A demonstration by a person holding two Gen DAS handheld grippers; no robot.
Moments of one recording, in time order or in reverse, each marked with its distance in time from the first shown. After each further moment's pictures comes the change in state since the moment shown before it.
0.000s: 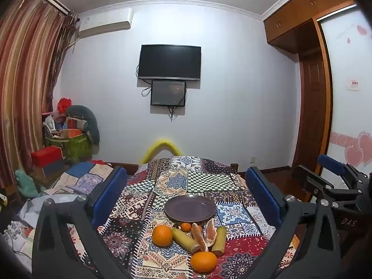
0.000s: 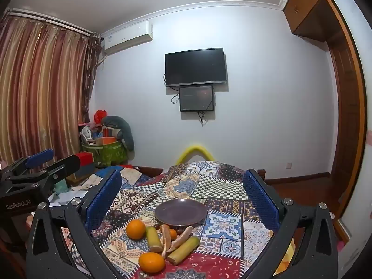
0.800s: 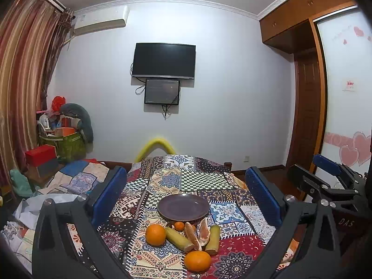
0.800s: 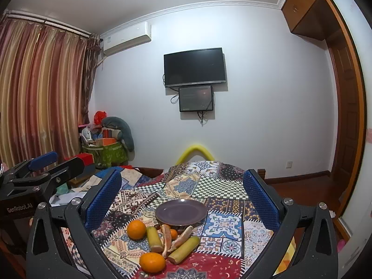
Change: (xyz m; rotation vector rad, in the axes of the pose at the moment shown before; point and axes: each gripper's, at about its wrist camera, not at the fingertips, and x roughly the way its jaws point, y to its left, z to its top) left arm 0.000 -0.004 0.003 0.014 0.010 -0.046; right arm -0.004 -0.002 0.001 0.013 0.001 -0.004
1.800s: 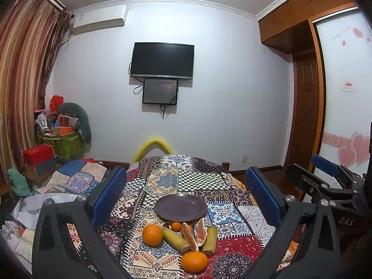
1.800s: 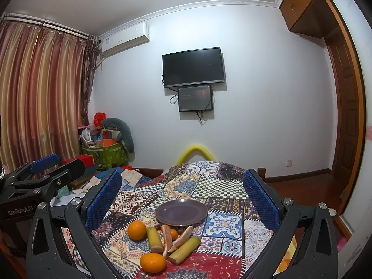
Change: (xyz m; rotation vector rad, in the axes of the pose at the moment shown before) left arm 0.001 0.000 -0.003 -0.005 0.000 -0.013; right arm 0.000 0.000 -0.001 0.012 0.003 0.000
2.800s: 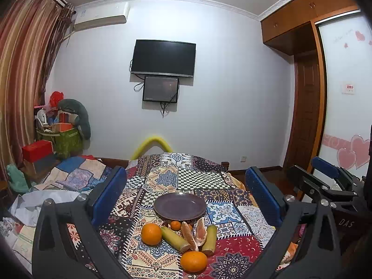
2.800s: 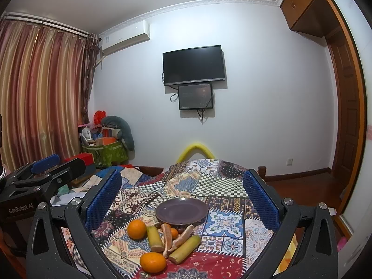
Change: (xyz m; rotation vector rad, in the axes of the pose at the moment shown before) left arm 0.005 0.007 -0.002 -0.020 0.012 -0.004; right arm 0.004 0.001 -0.001 0.000 0.012 0.001
